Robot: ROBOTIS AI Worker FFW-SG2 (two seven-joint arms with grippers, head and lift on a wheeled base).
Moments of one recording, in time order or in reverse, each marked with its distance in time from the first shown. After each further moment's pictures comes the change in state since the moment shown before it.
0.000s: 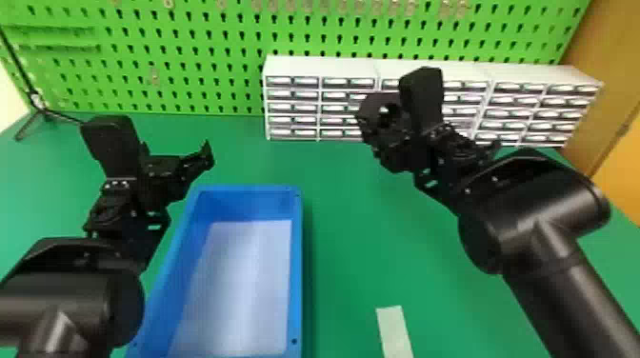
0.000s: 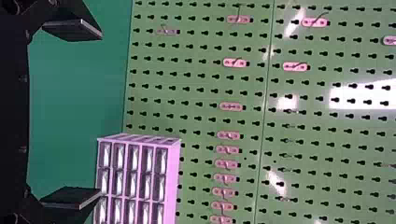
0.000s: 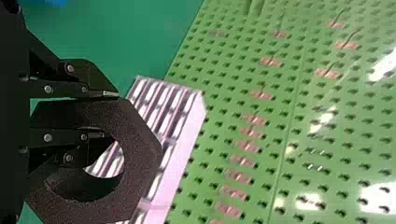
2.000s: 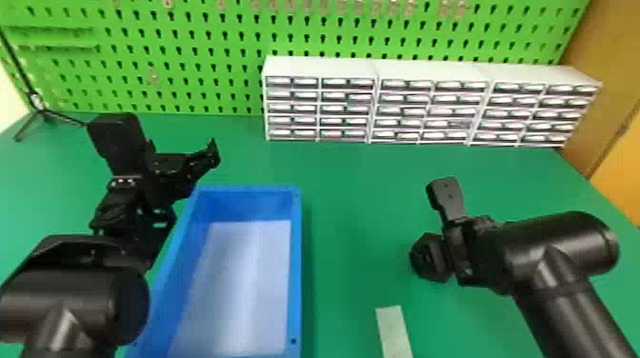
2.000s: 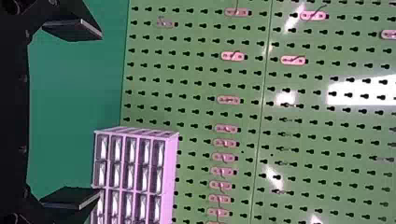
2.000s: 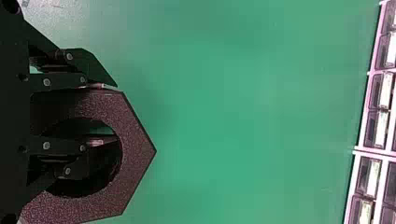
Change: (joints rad) left arm -0.007 0.001 -0.021 0.000 0.011 -0.002 0.003; right arm 0.100 0.046 -0.173 0.152 0.018 0.655 0.000
